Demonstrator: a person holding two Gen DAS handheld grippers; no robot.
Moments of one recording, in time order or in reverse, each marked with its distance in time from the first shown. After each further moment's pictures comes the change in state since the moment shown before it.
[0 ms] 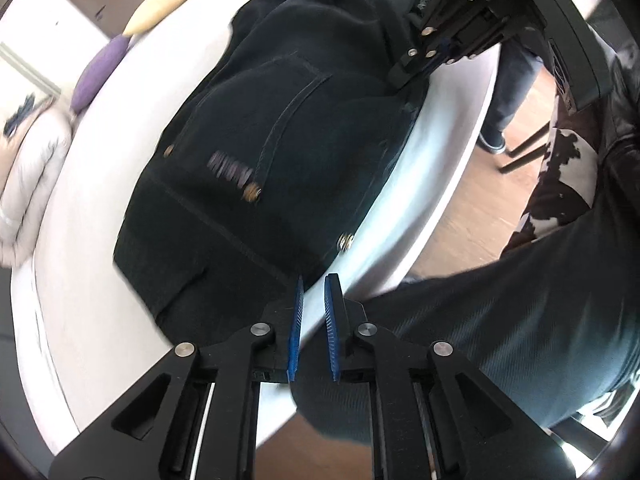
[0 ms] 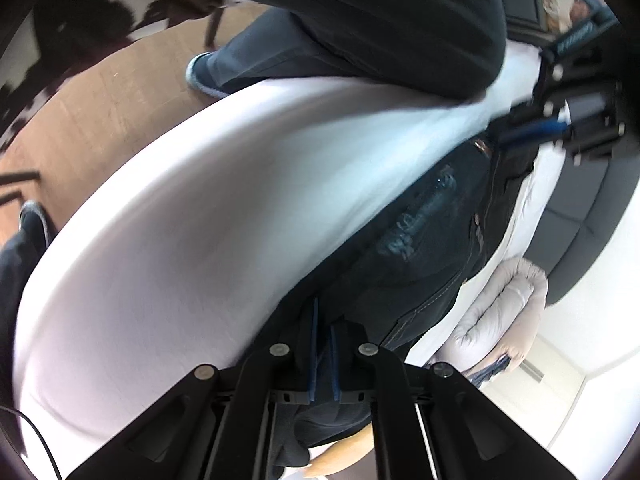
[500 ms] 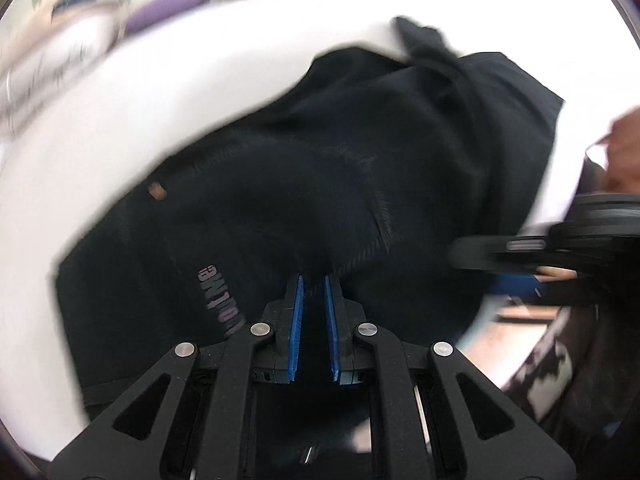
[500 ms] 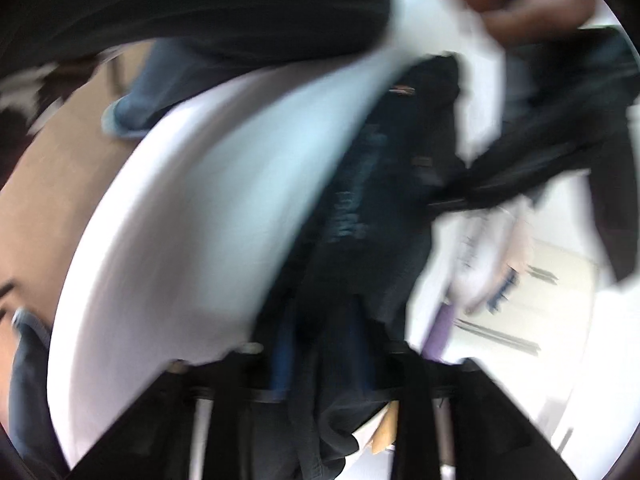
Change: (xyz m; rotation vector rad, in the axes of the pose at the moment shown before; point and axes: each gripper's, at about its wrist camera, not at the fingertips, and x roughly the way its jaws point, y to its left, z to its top) left arm 0.060 0.052 0.085 -0.527 -0.120 -0.132; right arm -0.027 -0.002 -0.009 0.427 0.045 -0.190
